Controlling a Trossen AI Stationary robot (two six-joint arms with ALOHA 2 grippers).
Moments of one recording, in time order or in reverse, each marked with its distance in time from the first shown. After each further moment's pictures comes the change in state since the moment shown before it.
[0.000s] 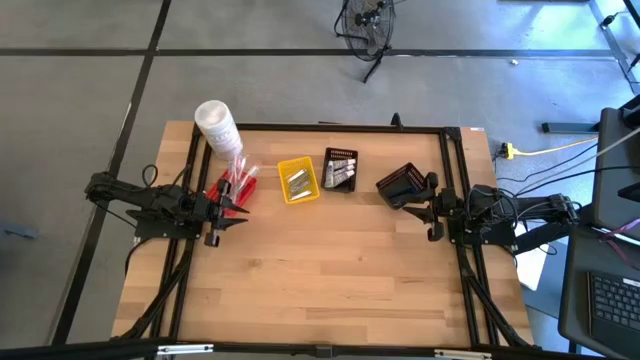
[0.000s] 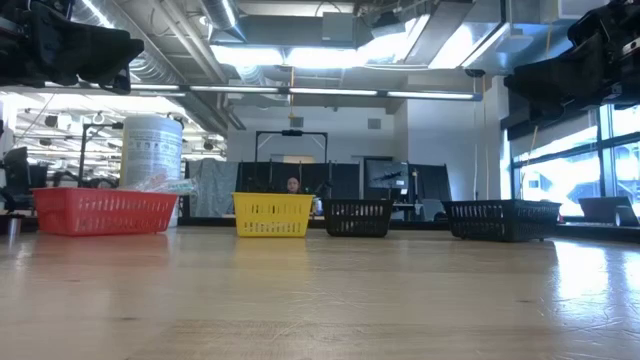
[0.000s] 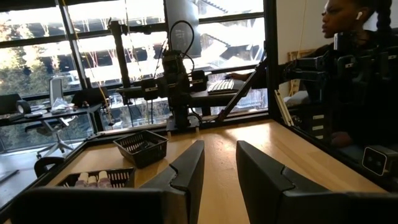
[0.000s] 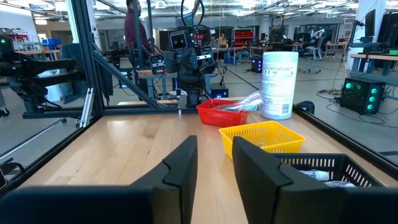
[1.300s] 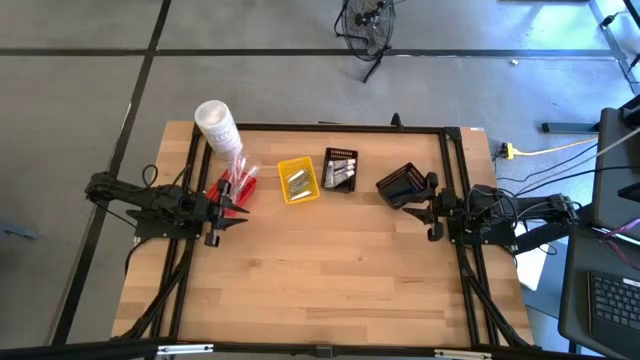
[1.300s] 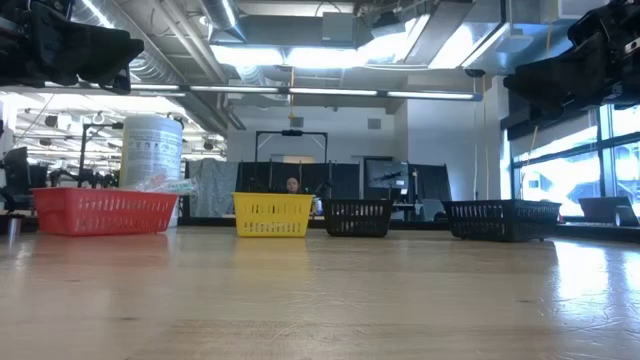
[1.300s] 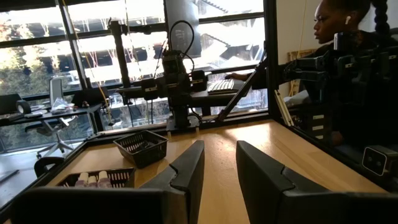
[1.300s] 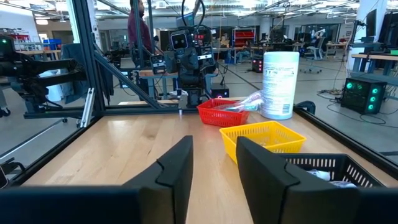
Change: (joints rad) left arm 0.000 0.000 0.000 0.000 0.000 0.000; right arm 0.000 0.000 0.000 0.000 -0.003 0.000
